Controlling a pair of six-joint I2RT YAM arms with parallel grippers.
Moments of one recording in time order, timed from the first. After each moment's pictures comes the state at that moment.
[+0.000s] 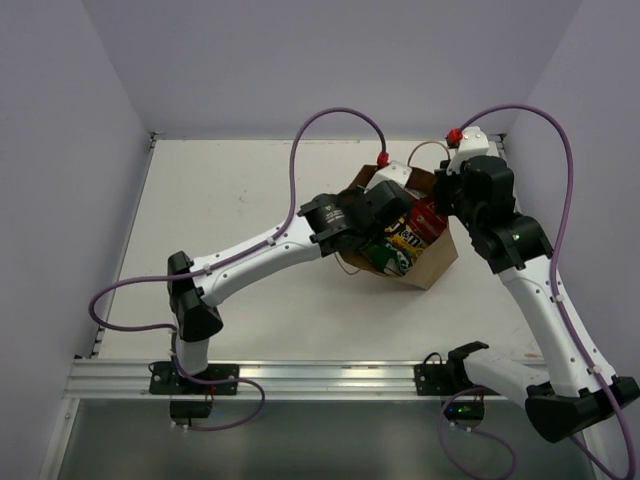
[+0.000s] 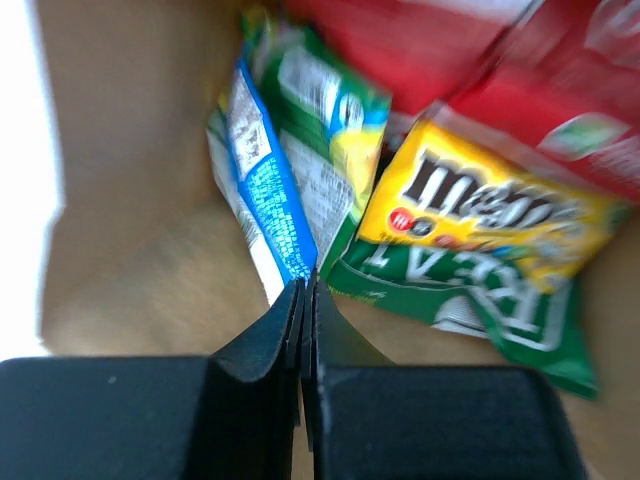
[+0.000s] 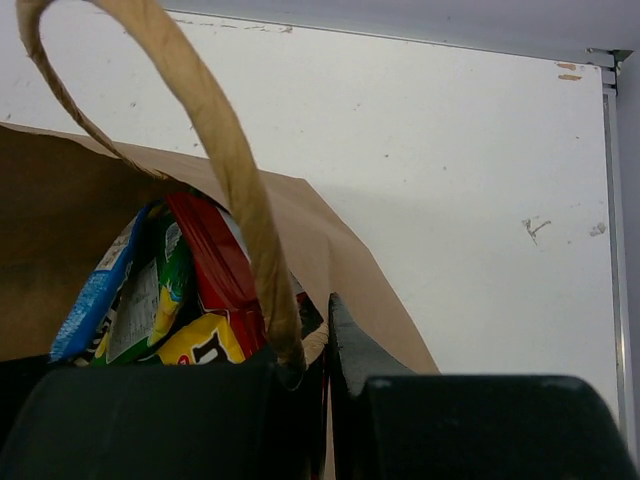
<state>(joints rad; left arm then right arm) -1.12 1.89 1.99 -0.95 -0.56 -0.44 0.34 1.06 1.30 -0.66 0.19 0.08</state>
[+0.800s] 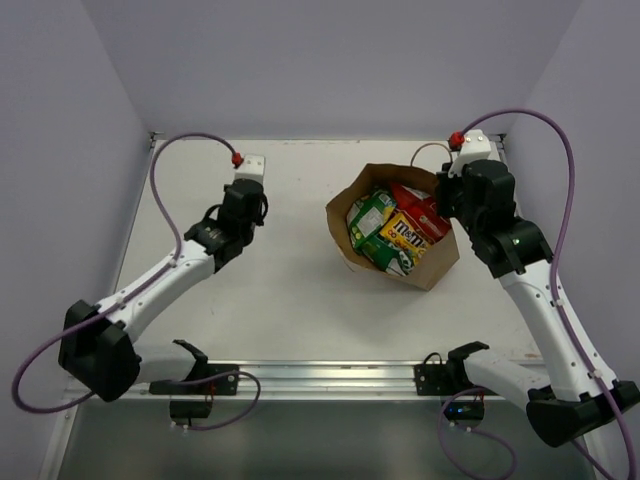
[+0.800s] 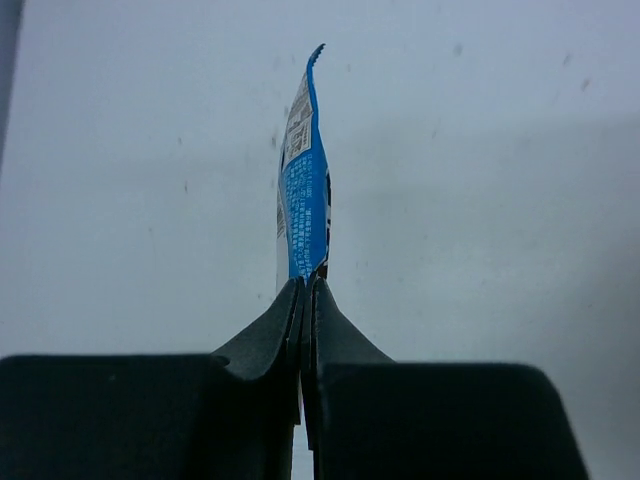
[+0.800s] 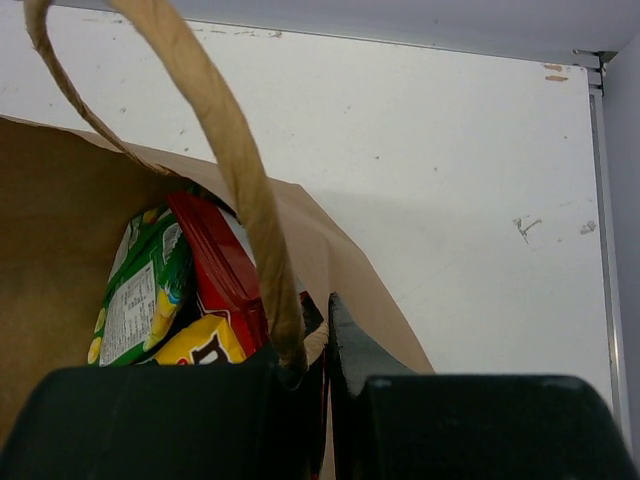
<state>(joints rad) -0.55 1.24 1.05 -0.30 -0.56 -0.16 0.34 1.04 1.27 -0.64 0.21 0.08</state>
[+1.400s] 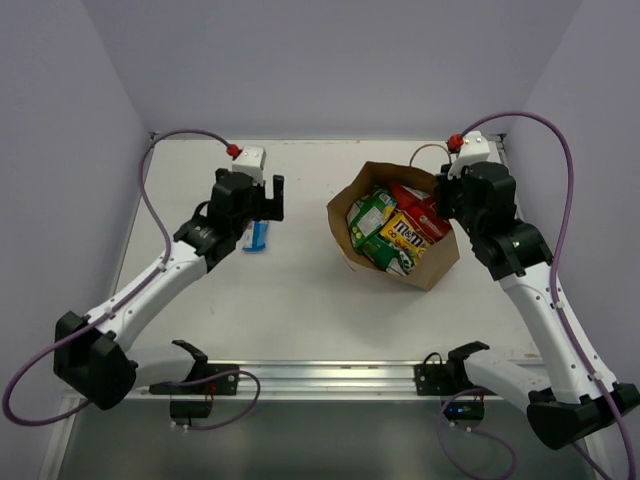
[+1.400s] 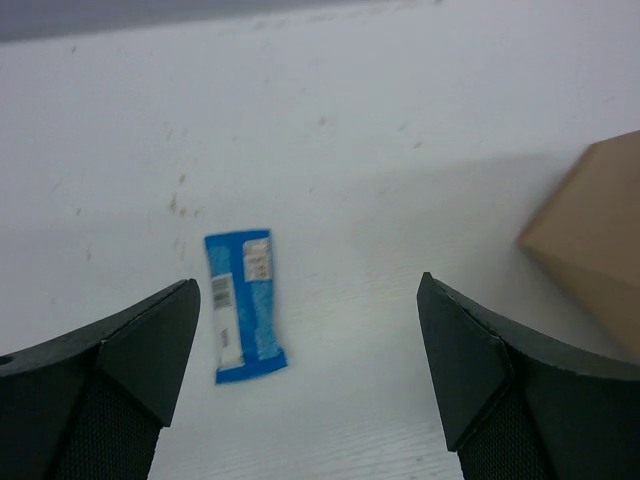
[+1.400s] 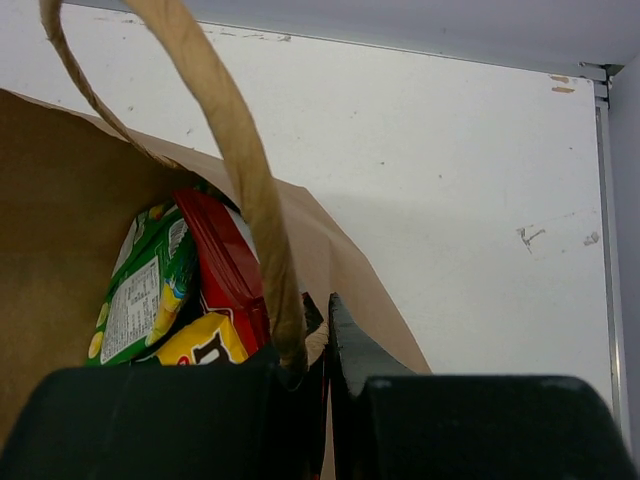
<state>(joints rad) -0.52 1.26 0.98 -0.19 -0.33 -0.18 0.34 1.02 1.24 -0.61 0.19 0.06</state>
